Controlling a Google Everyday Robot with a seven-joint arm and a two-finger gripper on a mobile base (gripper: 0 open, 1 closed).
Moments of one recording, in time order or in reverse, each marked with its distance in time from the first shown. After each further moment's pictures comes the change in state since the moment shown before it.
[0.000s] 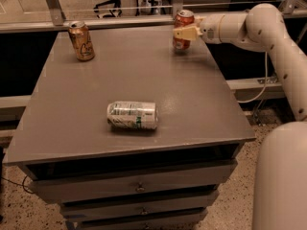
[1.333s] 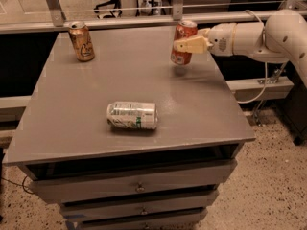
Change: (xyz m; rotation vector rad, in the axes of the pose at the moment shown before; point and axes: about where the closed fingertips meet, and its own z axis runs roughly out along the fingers) arm -0.002 0.092 -0.056 -0.191 -0.006 0.081
